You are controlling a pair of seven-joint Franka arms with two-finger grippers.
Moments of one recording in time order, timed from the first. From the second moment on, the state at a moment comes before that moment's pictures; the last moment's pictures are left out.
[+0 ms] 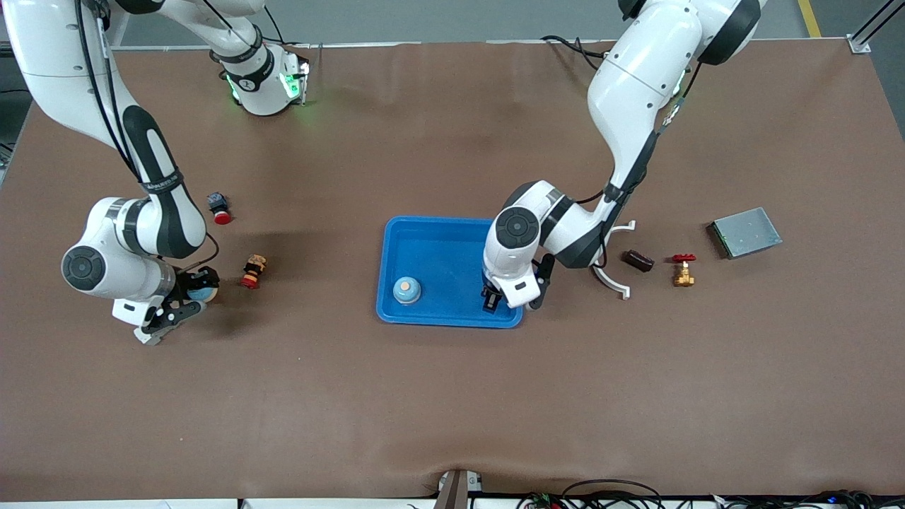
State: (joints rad) left arm -0.52 0.83 -0.16 -1.50 0.14 2.38 -1.94; right arm -0.01 0.54 -0.10 -1.93 0.00 2.30 -0.53
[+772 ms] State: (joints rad) left arm -0.52 0.81 -0.16 -1.46 0.14 2.38 -1.94; right arm -0.01 0.56 -0.10 -1.93 0.00 2.32 -0.53
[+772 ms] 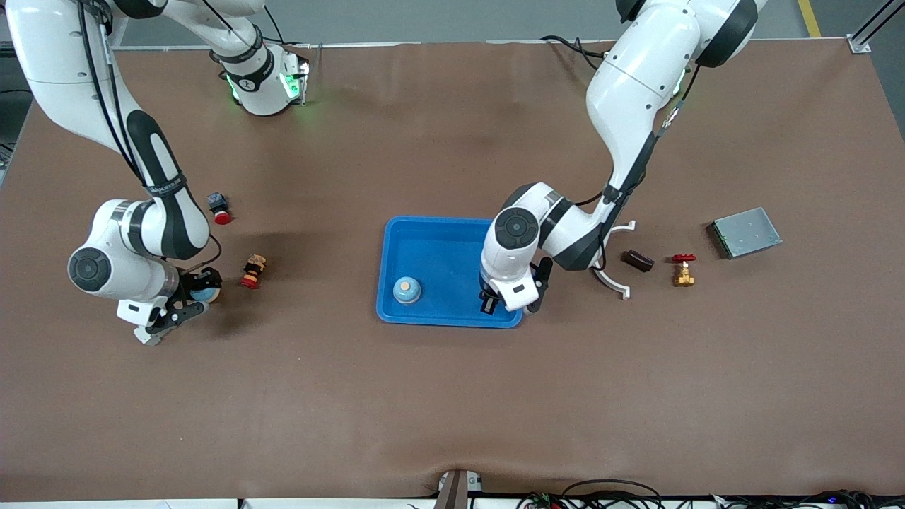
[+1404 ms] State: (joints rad) left arm -0.44 0.64 -0.15 -1.46 0.14 2.22 -1.88; right arm -0.01 0.56 -0.10 -1.92 0.00 2.31 -0.53
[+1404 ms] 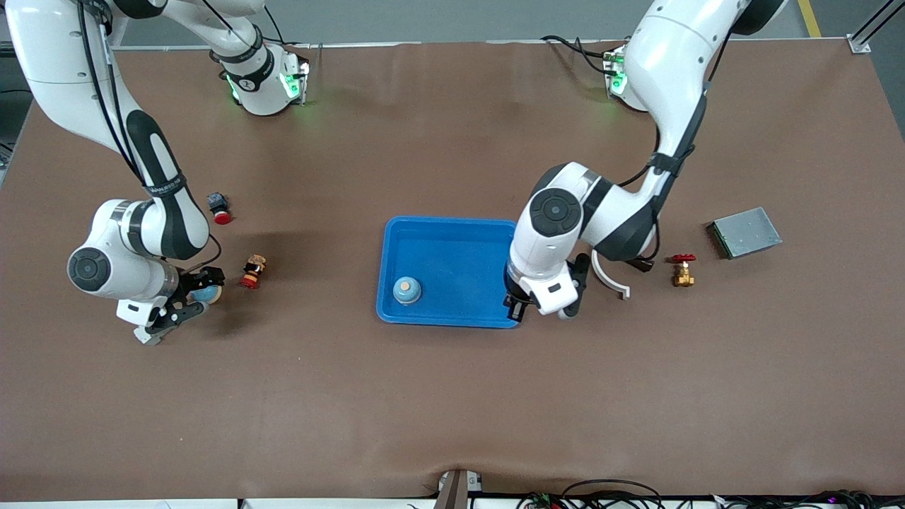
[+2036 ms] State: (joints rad) left arm -0.32 0.58 -0.15 -1.48 0.14 2.01 -1.77; right arm 0.06 0.49 -0.08 -1.82 0.13 2.05 -0.21
